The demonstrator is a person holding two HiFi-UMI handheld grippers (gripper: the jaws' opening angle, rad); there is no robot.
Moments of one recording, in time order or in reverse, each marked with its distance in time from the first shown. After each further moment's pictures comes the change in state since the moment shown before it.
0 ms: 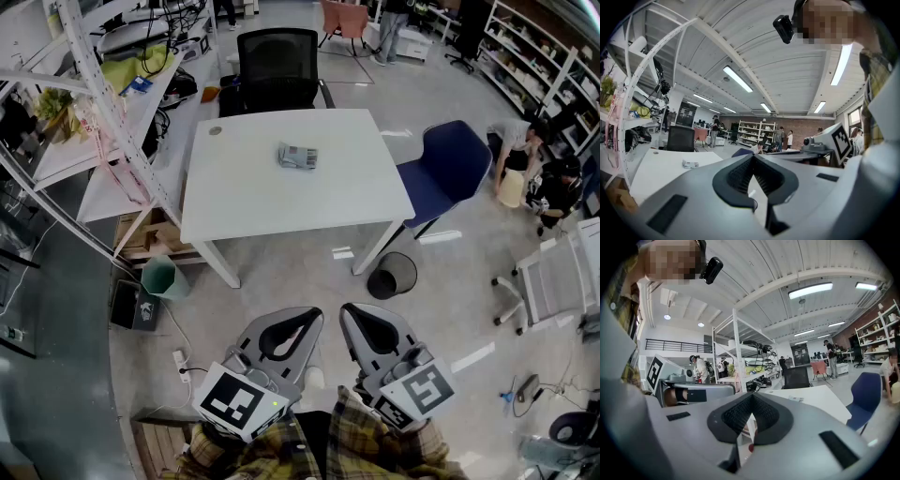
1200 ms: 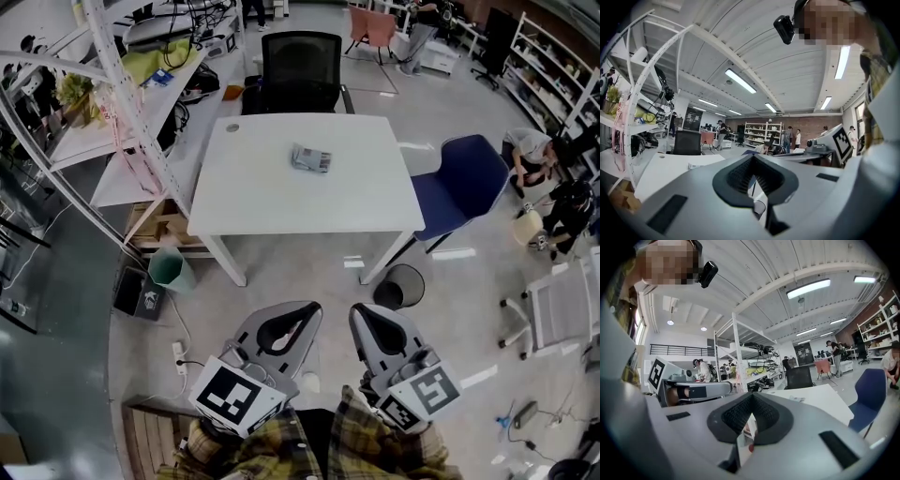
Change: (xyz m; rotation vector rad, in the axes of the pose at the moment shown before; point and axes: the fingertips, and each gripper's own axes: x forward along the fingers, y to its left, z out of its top) left arm 0.024 -0.008 -0.002 0.040 -0.021 0.090; right arm -0.018 -0.037 -0.005 0.024 -0.025 0.056
